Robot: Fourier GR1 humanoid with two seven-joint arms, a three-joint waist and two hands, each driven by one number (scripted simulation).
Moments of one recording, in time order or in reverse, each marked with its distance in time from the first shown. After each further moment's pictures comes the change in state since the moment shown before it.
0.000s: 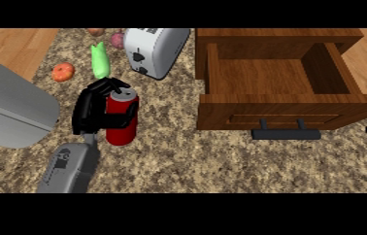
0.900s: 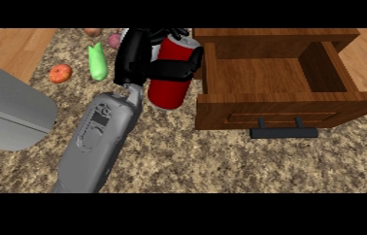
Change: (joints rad) left arm -0.439 -0.081 -0.169 -0.085 -0.117 0.225 0.407; right arm 0.024 0.001 -0.029 -0.006 -0.020 0.022 -0.018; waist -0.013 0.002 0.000
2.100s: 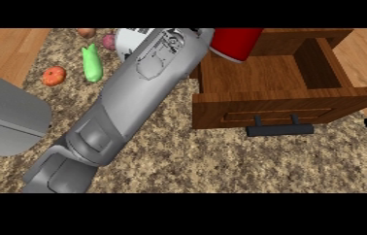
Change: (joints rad) left arm -0.641 -0.005 -0.126 0.602 0.216 0.238 0.007; right arm -0.081 -0.014 0.023 0.019 0.020 -0.031 0.050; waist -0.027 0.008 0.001
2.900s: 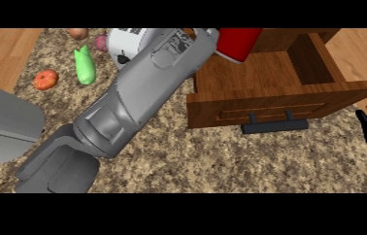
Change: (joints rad) left arm -0.106 0.000 -0.163 0.257 0.195 0.043 -0.131; right arm -0.058 -0.007 0.016 0.039 0.026 -0.004 0.002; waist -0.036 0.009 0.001
